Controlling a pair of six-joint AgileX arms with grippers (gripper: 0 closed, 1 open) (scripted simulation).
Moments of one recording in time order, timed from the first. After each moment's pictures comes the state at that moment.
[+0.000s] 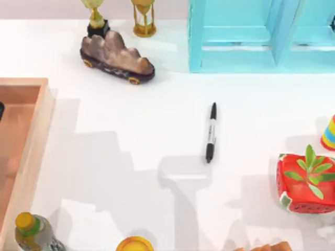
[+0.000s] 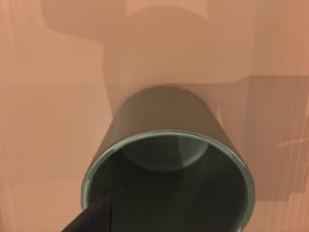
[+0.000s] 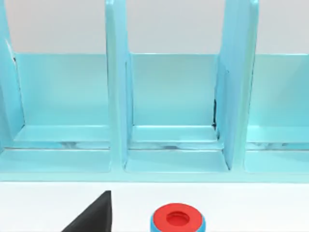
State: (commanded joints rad) left arm 0.20 1.81 1.30 -1.06 0.00 0.23; right arm 0.00 0.00 0.00 0.00 0.00 0.00
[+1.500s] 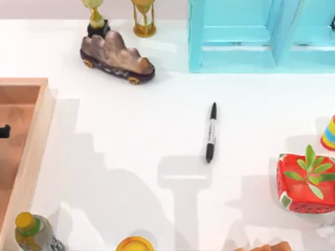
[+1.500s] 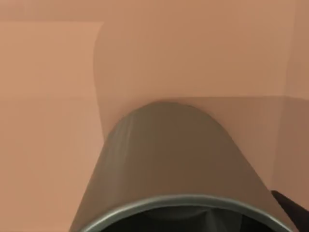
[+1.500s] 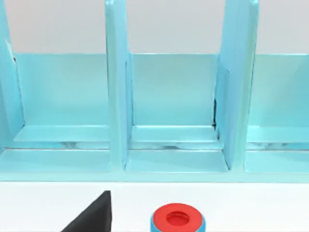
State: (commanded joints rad) left arm 0.21 1.85 1.18 -0.90 0.00 0.23; right arm 0.00 0.00 0.00 0.00 0.00 0.00
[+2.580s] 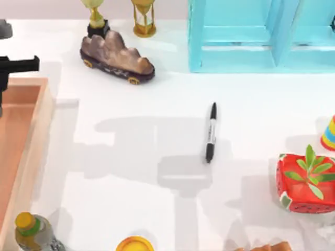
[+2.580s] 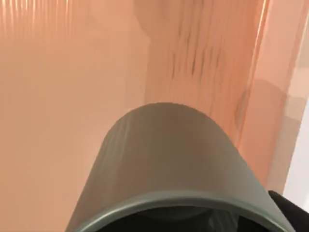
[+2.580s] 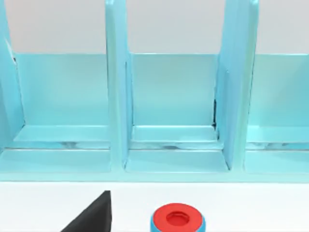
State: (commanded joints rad) left arm -0.01 1.82 1.56 -1.21 -0.01 -0.10; right arm 0.00 0.00 0.00 0.00 0.00 0.00
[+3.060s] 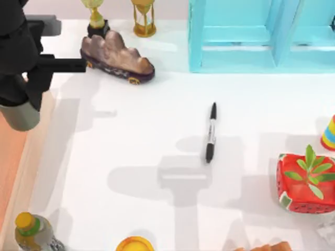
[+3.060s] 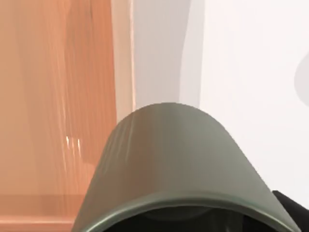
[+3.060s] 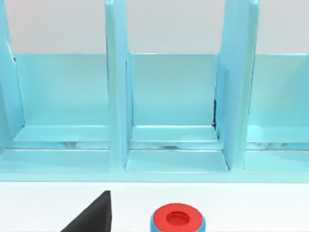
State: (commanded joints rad) left arm -0.26 1.77 1.69 -1.49 0.00 -0.24; right arm 0.00 0.00 0.00 0.00 0.00 0.00
